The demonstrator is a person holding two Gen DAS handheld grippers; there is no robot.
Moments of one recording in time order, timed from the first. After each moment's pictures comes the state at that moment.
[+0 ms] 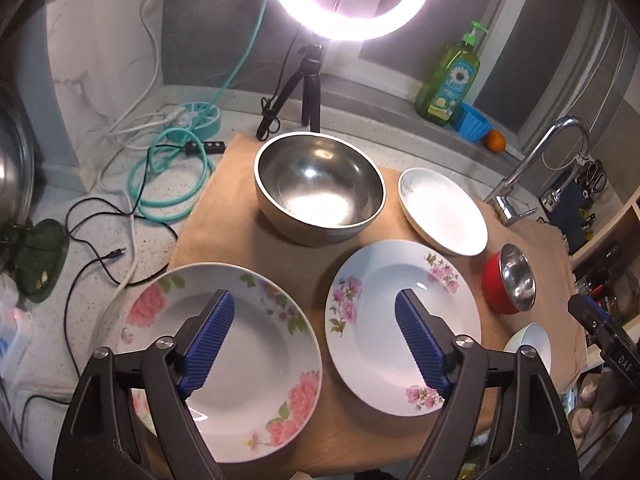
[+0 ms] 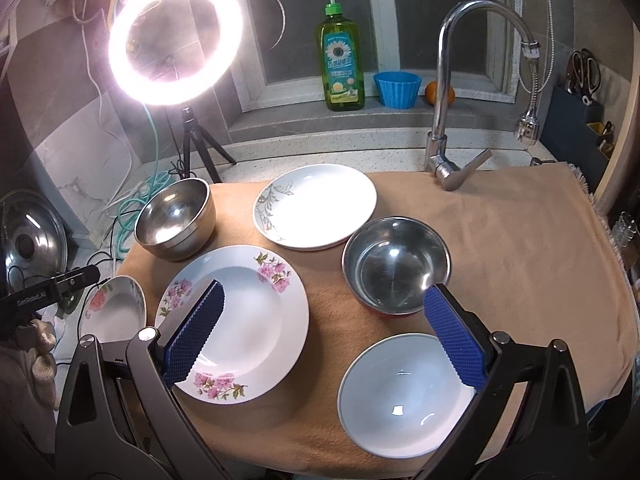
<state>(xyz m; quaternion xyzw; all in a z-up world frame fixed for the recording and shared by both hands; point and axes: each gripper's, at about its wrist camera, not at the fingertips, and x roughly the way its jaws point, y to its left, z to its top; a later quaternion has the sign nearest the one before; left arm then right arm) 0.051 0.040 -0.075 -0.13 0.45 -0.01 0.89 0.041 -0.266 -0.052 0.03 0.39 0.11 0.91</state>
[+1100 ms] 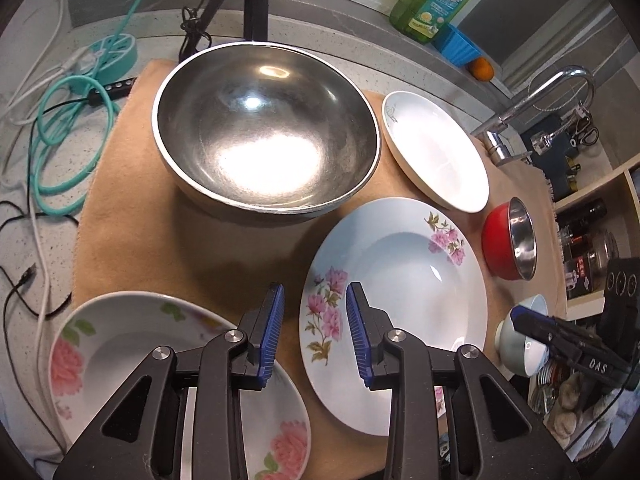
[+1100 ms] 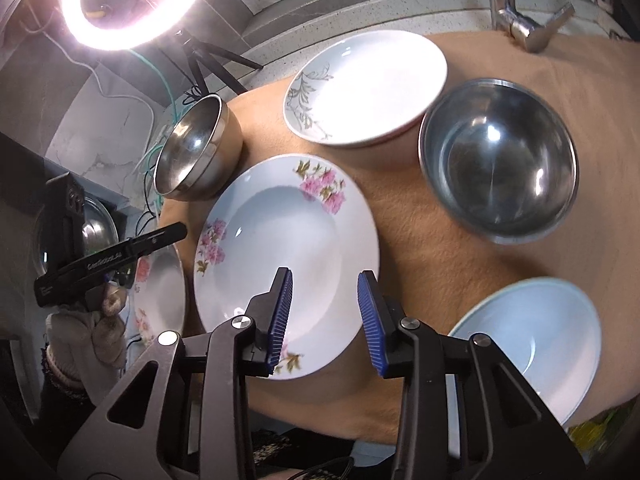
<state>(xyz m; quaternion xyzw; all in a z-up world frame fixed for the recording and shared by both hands) 0.136 0.034 -0.136 -0.13 0.57 -0.13 0.80 0.090 -0.250 -0.131 0.16 0.57 0.20 0.79</state>
